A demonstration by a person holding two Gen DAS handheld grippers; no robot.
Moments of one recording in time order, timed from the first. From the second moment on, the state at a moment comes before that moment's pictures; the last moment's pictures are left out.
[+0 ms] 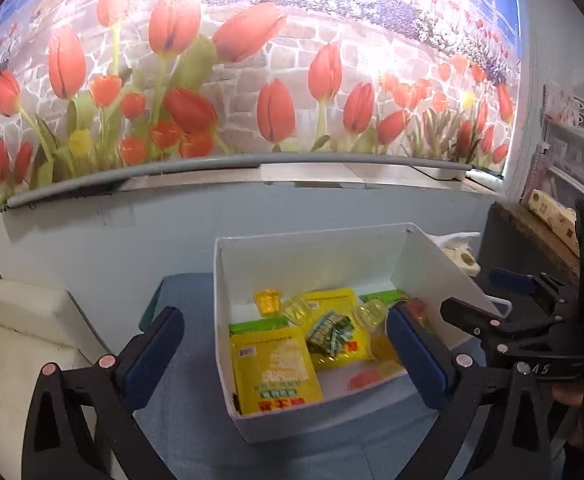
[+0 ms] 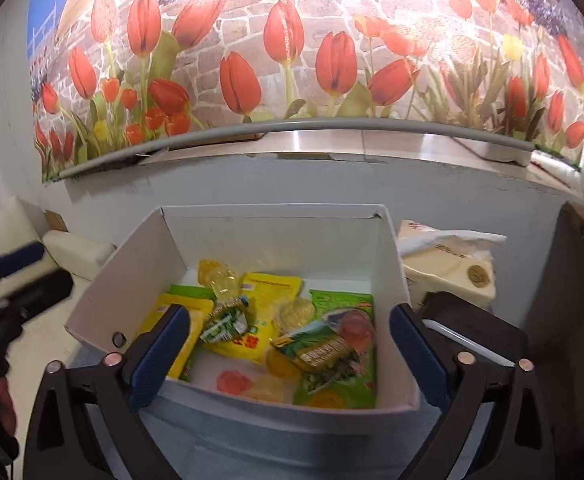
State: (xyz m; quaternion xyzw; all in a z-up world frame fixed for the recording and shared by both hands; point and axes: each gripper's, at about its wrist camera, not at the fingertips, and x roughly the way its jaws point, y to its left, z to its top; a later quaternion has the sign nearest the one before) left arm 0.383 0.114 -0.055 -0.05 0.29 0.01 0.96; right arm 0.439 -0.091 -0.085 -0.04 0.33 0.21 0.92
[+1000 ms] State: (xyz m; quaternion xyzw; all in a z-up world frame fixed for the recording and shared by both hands) left arm 0.137 0.055 -0.034 -0.03 0.27 0.06 0.96; right arm 0.200 -0.174 -0.029 0.02 0.30 0.22 0.93
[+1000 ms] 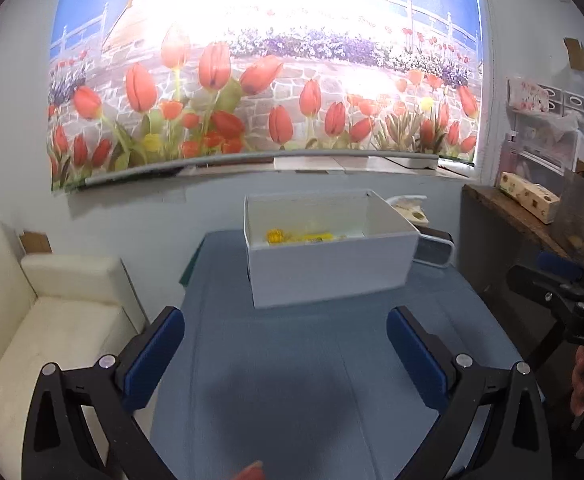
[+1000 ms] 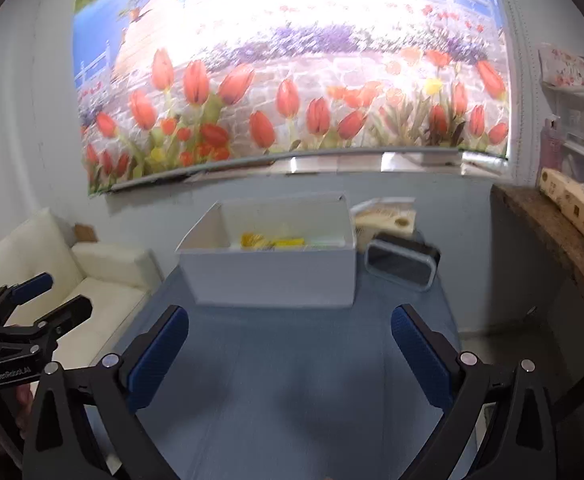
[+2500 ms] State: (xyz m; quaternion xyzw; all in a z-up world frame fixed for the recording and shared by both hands) left arm 0.070 0.026 -0.012 -0.04 0.29 0.05 0.96; right arm 0.109 -0.170 -0.011 -0.01 0.27 0.25 0.93
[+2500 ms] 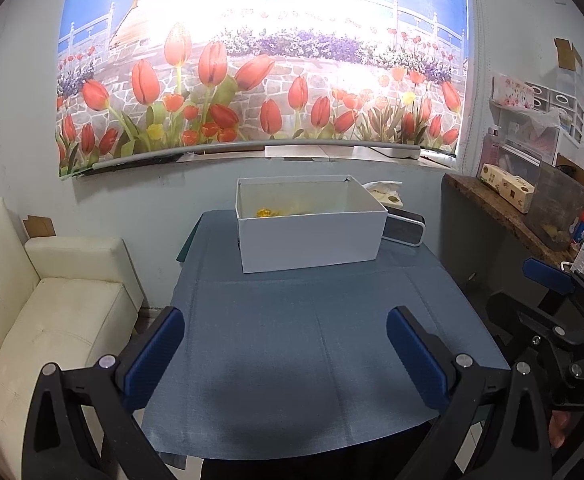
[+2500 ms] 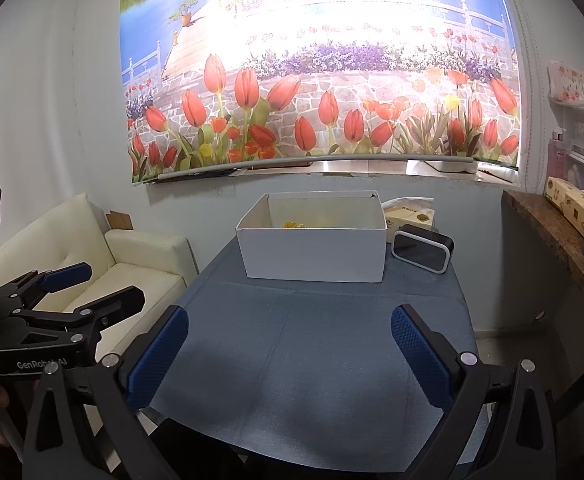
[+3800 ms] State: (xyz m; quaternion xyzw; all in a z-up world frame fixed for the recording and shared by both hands) left arm 0.067 0.024 -0.011 -0.04 0.29 0.04 0.96; right arm 0.109 -0.174 -0.012 -0.01 0.27 0.25 0.93
